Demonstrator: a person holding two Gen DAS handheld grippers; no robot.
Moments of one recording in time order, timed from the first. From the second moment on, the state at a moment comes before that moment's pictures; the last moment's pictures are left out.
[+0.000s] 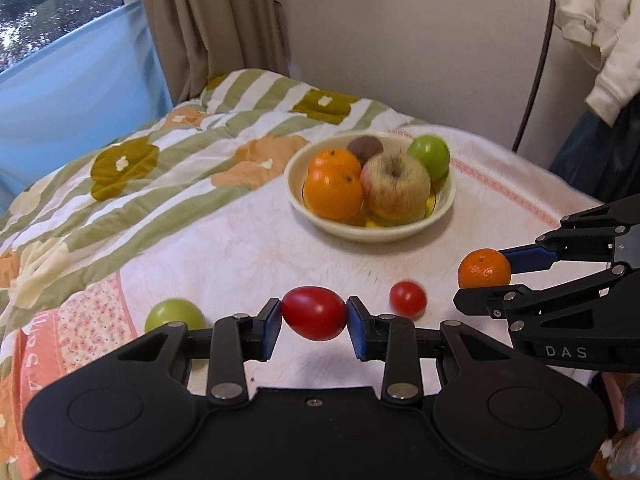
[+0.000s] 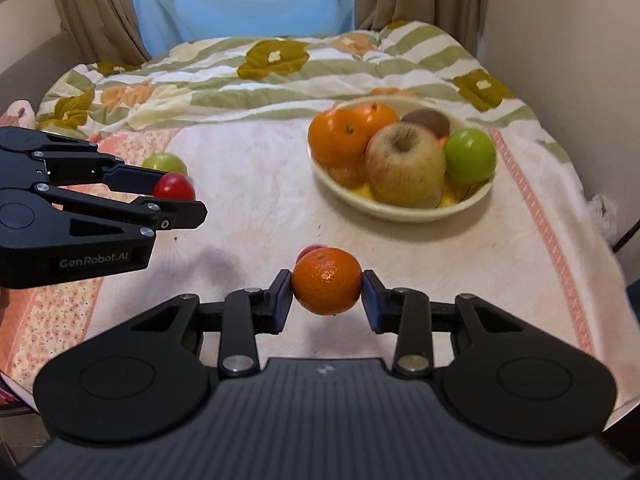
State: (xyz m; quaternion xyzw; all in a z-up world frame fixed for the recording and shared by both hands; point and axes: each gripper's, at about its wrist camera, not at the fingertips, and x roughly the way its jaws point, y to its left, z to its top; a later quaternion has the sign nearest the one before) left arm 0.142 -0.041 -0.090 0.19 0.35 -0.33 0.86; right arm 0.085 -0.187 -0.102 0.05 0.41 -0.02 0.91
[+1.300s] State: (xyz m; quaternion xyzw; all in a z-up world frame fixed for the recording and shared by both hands) left arm 0.237 -0.244 -0.091 0.19 0.36 -0.25 0.88; right arm 0.234 -0.410 -0.070 -0.01 0.38 0.11 0.92
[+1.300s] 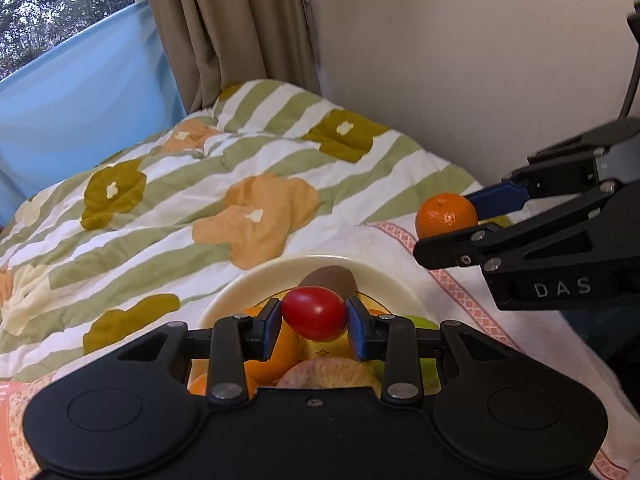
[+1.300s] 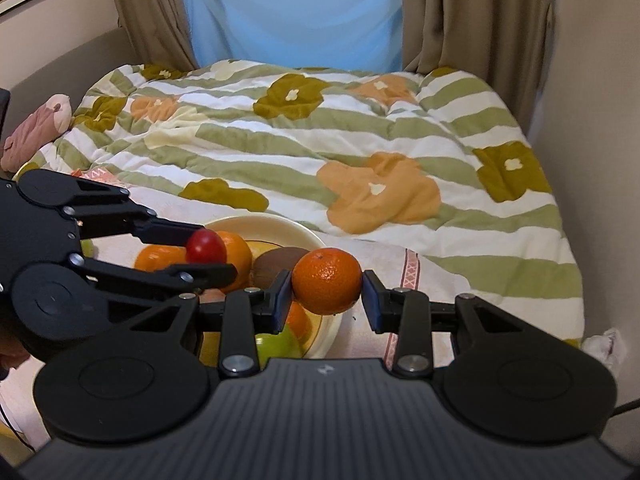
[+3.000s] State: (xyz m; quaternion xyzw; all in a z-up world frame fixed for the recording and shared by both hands) left arm 0.187 -0.188 -0.048 0.11 0.36 -0.13 0.92; right arm 0.244 -0.390 -0.069 -0.03 0.38 0.15 0.91
